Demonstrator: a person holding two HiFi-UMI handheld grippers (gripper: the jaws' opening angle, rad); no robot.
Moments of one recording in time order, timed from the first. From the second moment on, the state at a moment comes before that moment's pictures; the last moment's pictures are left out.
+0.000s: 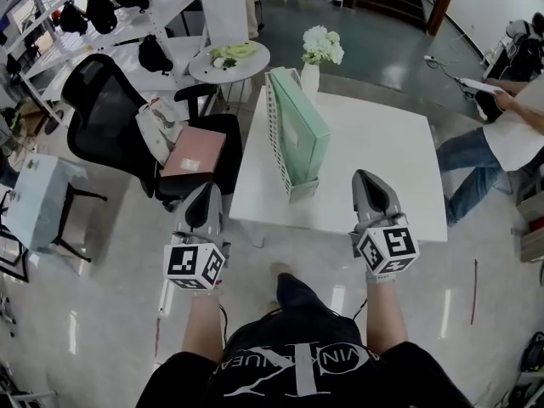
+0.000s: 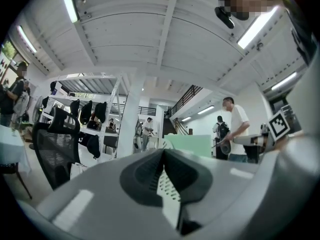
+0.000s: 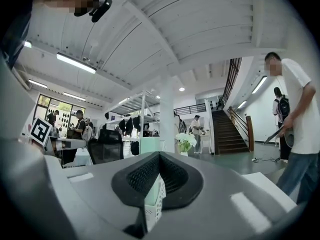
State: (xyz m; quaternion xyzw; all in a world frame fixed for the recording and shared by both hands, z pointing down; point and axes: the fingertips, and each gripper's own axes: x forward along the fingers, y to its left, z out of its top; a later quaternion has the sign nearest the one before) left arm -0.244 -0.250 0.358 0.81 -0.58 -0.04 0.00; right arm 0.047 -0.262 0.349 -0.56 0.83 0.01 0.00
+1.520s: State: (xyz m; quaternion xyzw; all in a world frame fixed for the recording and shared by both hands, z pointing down) left arm -0.249 -0.279 0.337 0.82 -0.57 -0.05 0.00; right arm 0.045 -0.279 0.342 -0.57 0.82 0.02 0.01
